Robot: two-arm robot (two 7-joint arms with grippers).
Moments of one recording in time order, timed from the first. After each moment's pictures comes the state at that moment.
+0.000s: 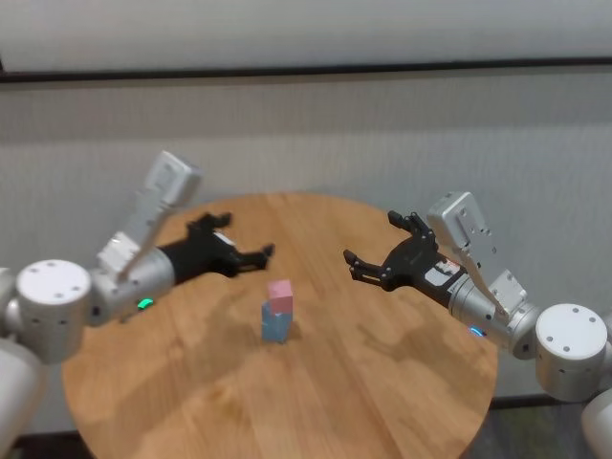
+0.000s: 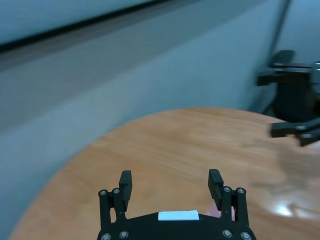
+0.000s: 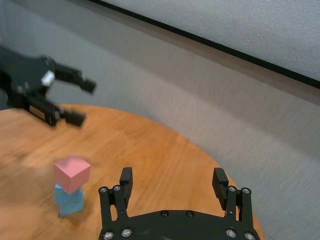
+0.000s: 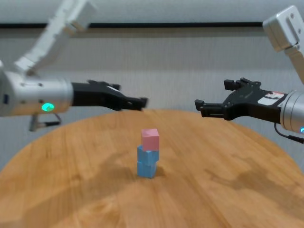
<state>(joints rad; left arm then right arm) -0.63 0.29 0.46 -1.01 -0.22 0.03 -0.54 0.49 0.25 -0.34 -1.10 0.02 -0.10 0.45</state>
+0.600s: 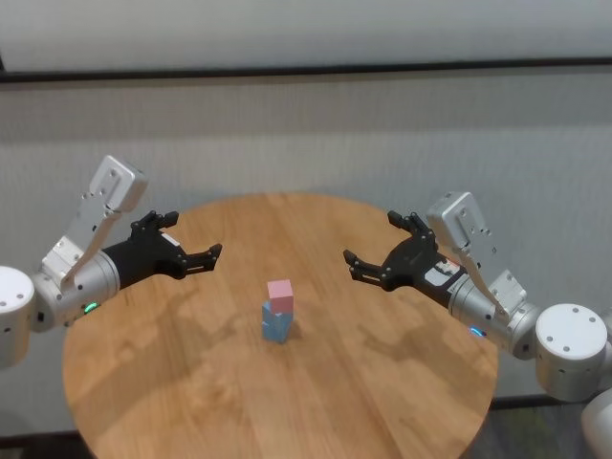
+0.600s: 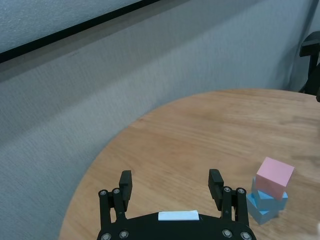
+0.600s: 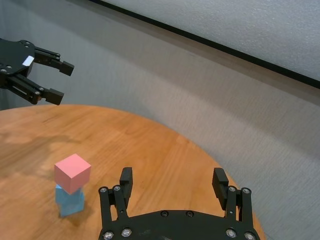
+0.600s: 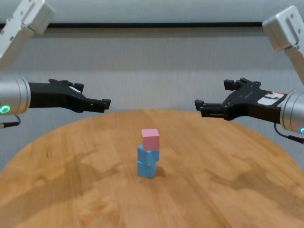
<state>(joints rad) -0.61 0.37 0.42 -1.03 -0.21 0.01 -0.52 0.49 0.24 -0.34 -1.10 0.02 -0.10 0.45</state>
